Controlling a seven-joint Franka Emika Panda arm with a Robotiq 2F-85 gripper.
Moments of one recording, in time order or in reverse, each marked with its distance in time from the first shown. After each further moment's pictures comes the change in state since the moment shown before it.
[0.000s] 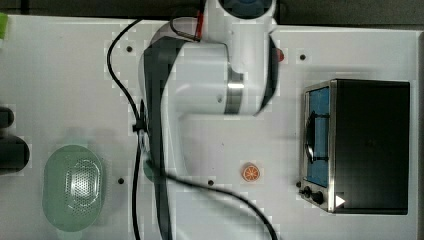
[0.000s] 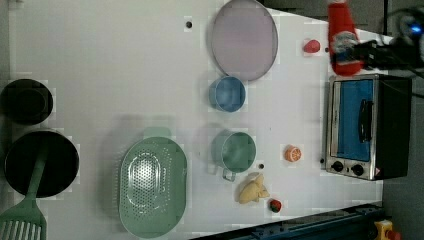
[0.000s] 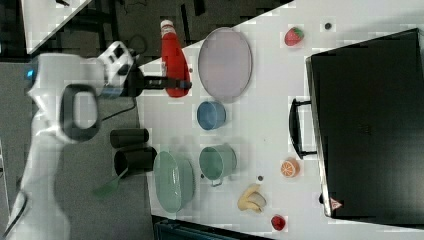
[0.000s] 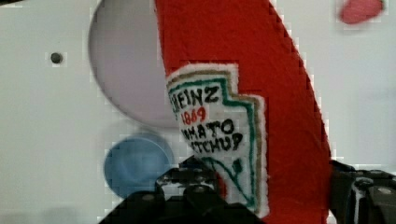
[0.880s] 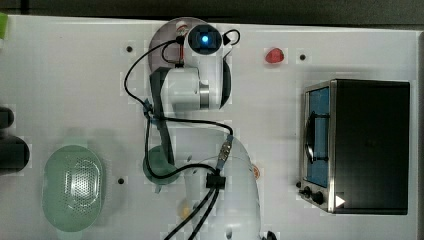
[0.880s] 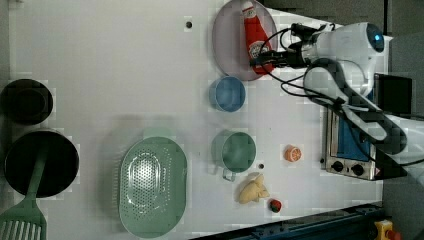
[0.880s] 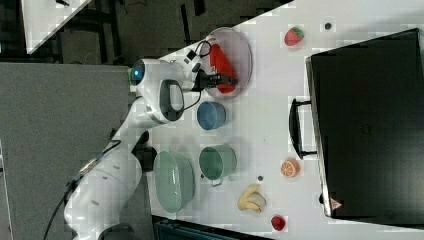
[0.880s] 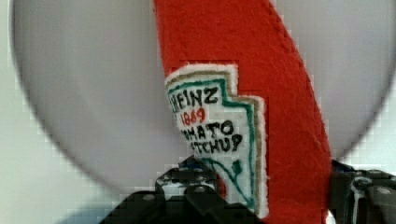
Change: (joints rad) arm 0.074 0.449 0.017 -0.011 -0.076 0.414 -0.076
